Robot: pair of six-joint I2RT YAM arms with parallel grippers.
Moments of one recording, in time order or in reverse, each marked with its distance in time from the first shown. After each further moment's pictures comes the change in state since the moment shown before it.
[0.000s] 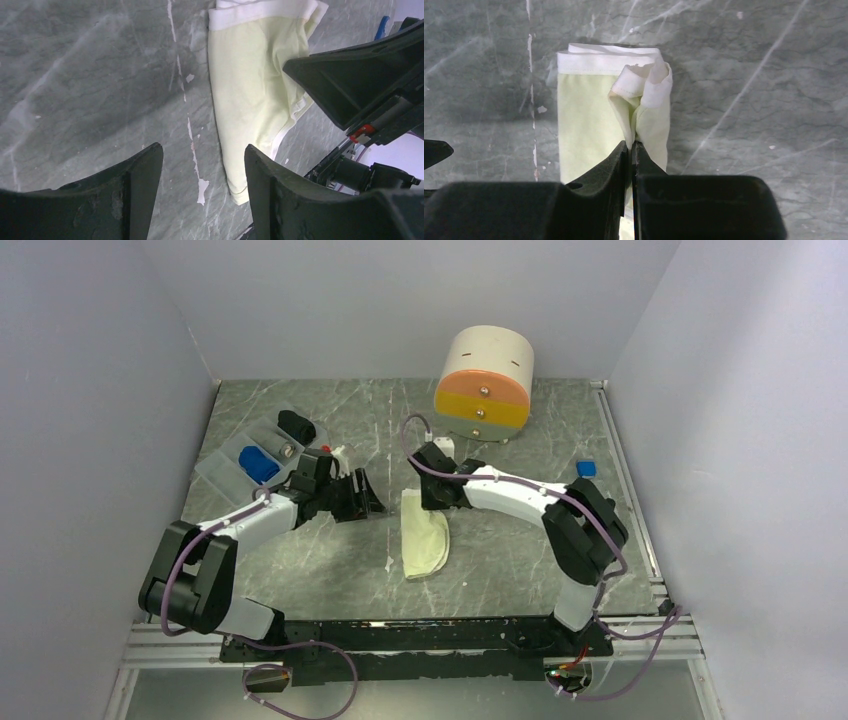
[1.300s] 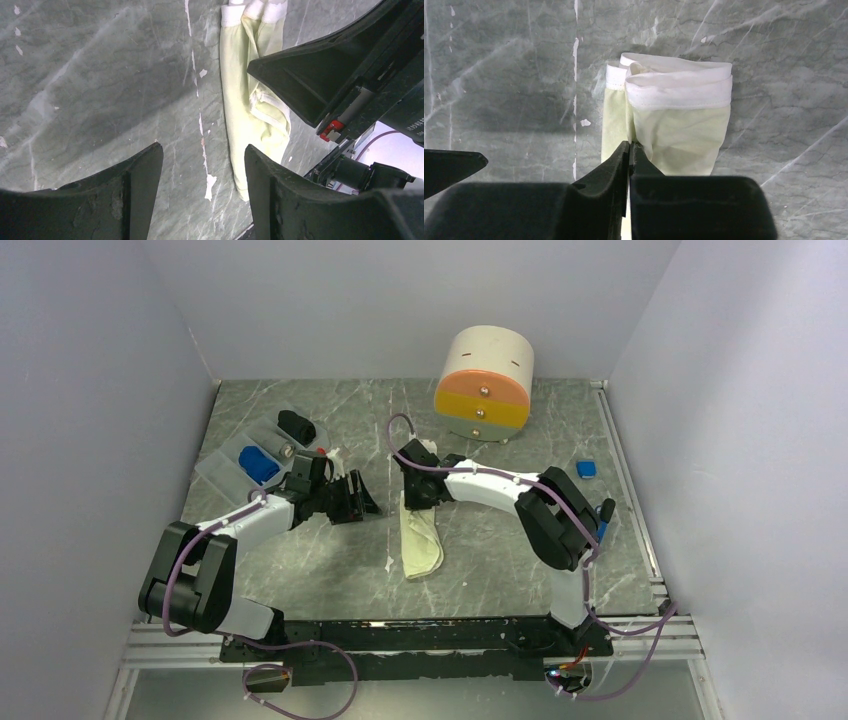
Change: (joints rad) left arm 0.045 -0.002 -0.021 -0.008 0.028 0.014; right arm 0.024 0.179 0.151 0.000 -0.133 0.049
